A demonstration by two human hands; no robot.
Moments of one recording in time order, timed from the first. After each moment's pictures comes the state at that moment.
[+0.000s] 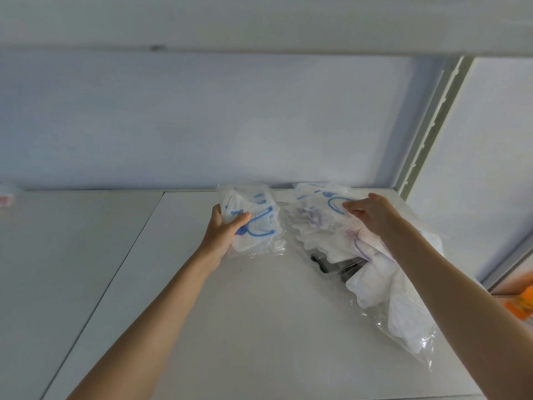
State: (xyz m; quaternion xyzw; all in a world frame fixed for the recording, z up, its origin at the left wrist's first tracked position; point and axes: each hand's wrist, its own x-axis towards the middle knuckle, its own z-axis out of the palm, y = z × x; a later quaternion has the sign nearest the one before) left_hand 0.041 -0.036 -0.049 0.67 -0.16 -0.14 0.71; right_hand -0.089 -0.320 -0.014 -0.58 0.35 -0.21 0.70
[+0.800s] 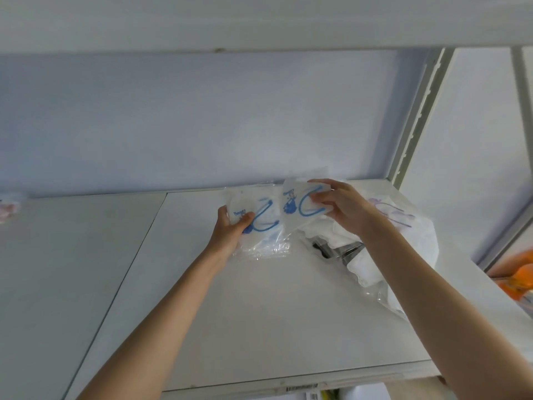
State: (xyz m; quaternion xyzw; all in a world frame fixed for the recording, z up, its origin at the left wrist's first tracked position) left_hand 0.019 -0.021 -0.048 0.71 -0.17 -0.15 0.66; right_hand -0.098 -0.229 0.011 -0.61 0.16 -0.14 0.76
